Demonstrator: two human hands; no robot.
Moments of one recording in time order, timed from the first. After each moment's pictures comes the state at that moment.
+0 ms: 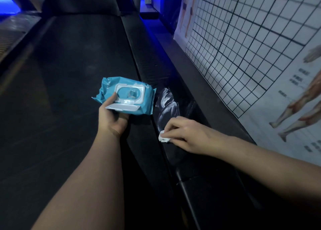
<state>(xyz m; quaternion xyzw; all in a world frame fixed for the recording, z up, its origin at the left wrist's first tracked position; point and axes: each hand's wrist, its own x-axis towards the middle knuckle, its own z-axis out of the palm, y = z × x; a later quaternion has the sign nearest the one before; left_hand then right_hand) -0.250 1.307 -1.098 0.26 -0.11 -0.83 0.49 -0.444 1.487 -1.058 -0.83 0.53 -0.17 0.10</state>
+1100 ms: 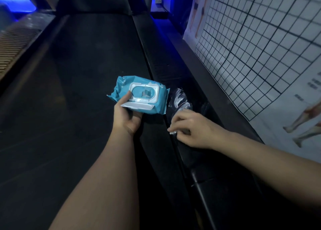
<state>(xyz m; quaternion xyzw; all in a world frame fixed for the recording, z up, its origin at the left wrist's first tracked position) -0.250 1.303 -1.100 0.26 -0.11 -0.83 0.48 -0.430 1.456 -1.061 -0.81 0.54 -0.22 0.10</state>
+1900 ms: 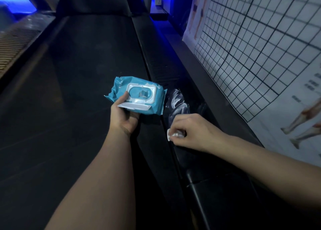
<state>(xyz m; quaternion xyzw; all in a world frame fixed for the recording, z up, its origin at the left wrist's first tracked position) -0.250 1.301 -1.103 0.26 -0.11 -0.83 0.48 -0.426 1.465 -1.054 -0.77 0.59 -0.22 0.12</state>
